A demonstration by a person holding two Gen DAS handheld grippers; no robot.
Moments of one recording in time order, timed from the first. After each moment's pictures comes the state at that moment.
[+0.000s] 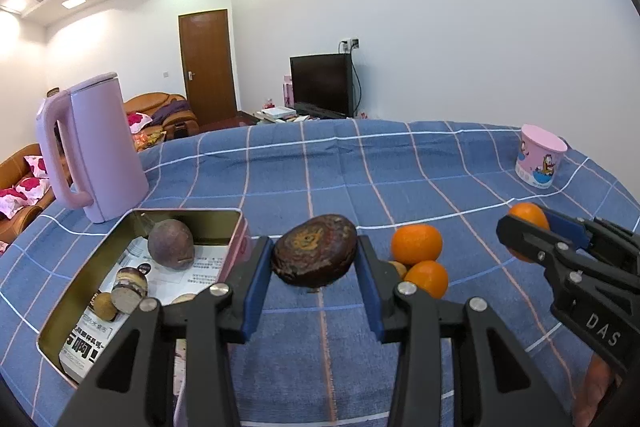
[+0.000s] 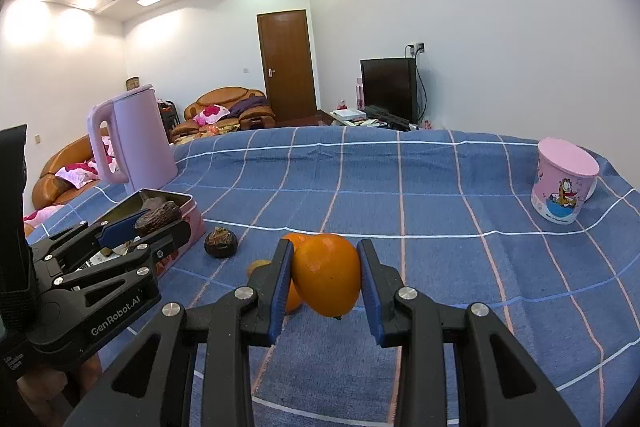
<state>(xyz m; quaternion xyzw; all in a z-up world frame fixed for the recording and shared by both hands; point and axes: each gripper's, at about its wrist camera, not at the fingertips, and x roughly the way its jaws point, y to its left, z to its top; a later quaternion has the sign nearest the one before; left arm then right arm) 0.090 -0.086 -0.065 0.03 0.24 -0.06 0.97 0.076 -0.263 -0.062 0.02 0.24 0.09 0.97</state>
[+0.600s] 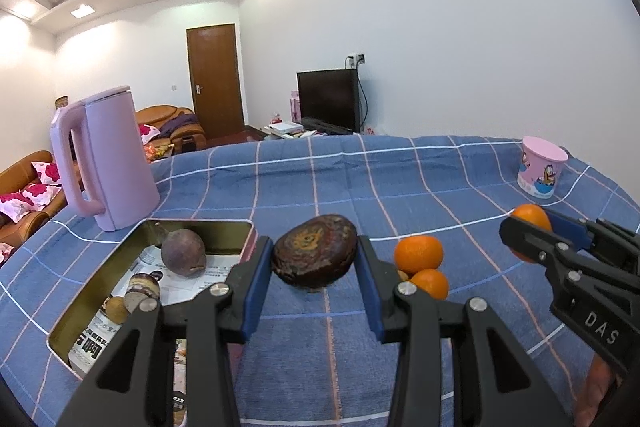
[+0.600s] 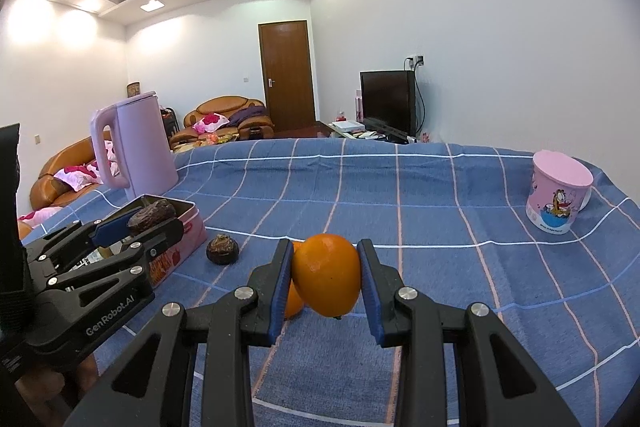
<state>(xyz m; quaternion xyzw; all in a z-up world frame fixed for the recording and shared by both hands) 0.078 -0.085 -0.060 0.03 0.21 -0.05 0.98 0.068 -0.261 -0.059 0.01 0.21 0.09 0.97</state>
